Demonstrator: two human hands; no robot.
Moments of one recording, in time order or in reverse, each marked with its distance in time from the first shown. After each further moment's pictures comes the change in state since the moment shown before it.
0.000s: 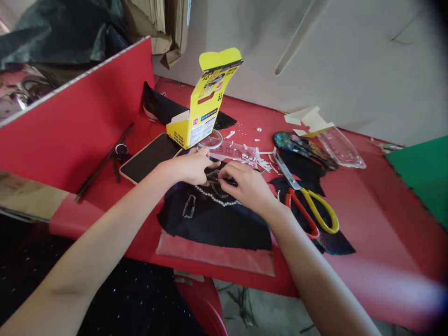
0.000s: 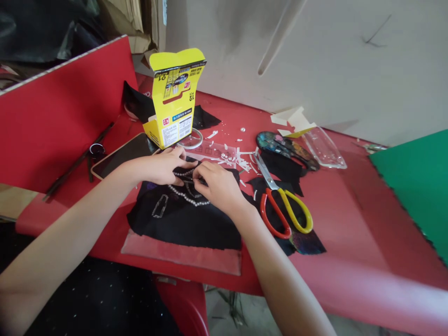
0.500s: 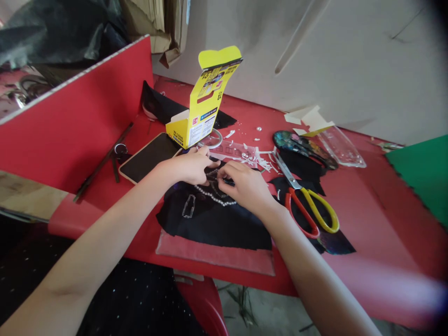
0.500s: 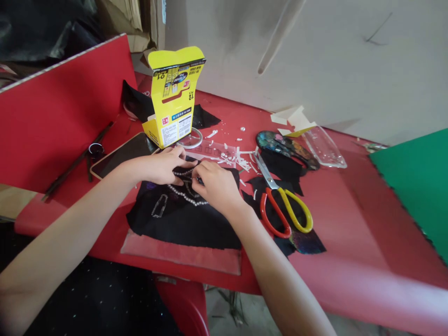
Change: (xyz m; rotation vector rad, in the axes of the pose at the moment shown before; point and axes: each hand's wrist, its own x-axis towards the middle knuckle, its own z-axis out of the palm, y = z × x) left_hand 0.000 0.001 -0.001 0.049 -0.012 -0.037; right_hand 0.001 -0.008 0.003 -0.122 0.034 0.049
